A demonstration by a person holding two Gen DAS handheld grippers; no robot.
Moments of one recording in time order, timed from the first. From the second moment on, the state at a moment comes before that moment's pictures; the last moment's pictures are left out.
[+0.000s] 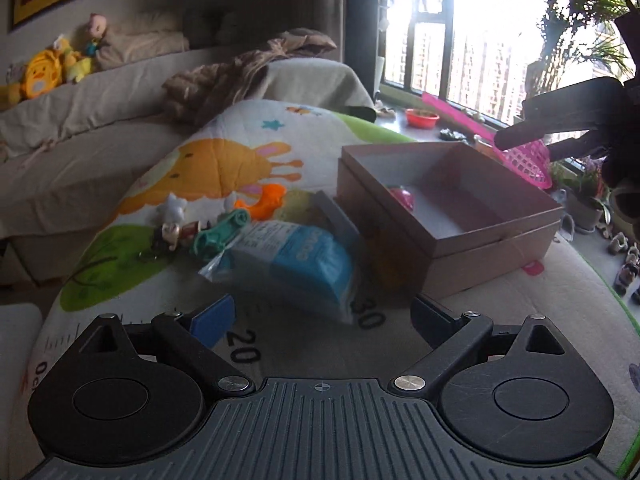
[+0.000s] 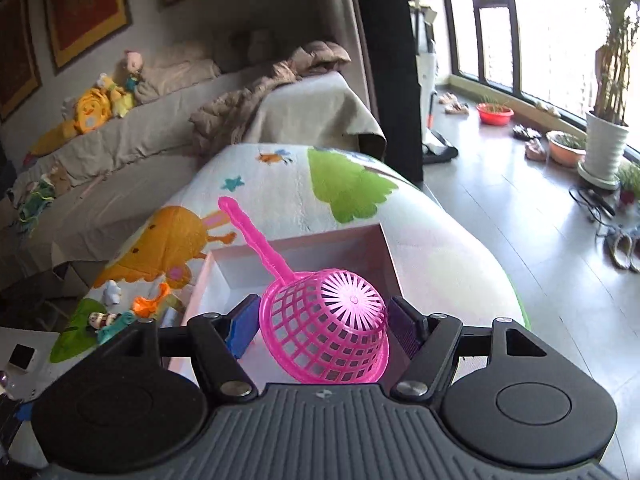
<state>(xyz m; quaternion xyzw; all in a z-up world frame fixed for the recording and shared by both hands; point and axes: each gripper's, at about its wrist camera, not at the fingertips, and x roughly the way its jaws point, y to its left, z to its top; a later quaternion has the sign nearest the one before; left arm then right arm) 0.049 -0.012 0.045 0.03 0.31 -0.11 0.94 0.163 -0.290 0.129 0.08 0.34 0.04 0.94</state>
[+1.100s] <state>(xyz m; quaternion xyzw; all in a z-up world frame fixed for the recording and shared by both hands) 0.229 0.073 0.019 0.01 0.34 0.07 0.94 0.105 -0.259 0.100 -0.05 0.32 0.08 0.94</state>
